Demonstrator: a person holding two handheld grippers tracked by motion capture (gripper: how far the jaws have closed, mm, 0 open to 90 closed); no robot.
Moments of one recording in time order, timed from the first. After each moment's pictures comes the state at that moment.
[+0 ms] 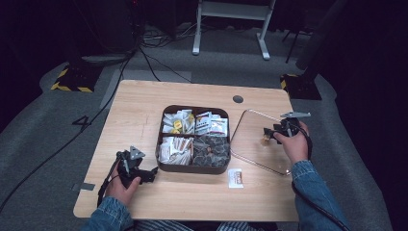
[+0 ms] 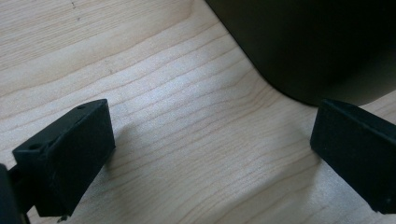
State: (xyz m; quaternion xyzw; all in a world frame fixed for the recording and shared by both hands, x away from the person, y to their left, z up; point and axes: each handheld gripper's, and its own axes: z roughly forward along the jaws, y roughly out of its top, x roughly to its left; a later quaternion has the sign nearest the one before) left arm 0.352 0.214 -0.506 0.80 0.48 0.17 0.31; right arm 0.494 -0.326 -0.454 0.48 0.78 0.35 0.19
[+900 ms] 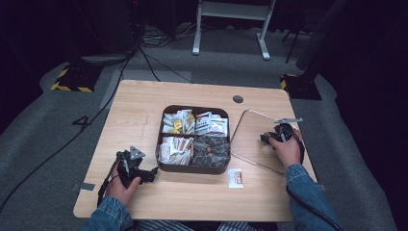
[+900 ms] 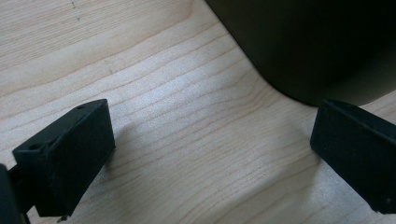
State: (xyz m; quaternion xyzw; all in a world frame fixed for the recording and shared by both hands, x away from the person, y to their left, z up) left arm 0.352 0.214 -0.506 0.80 0.48 0.17 0.31; right arm 0.493 -0.318 -0.484 0.50 0.79 0.32 0.16
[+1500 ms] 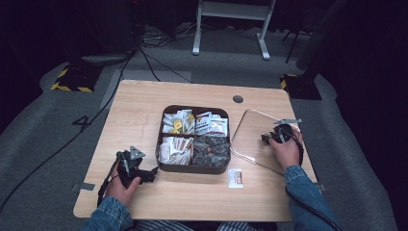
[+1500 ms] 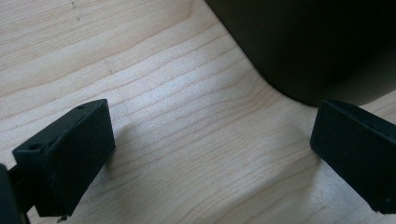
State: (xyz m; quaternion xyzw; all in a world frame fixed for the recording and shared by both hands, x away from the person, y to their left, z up) left arm 0.352 0.214 -0.506 0.80 0.48 0.17 0.31; right arm 0.489 -0.316 -0.483 0.50 0.79 0.31 0.19
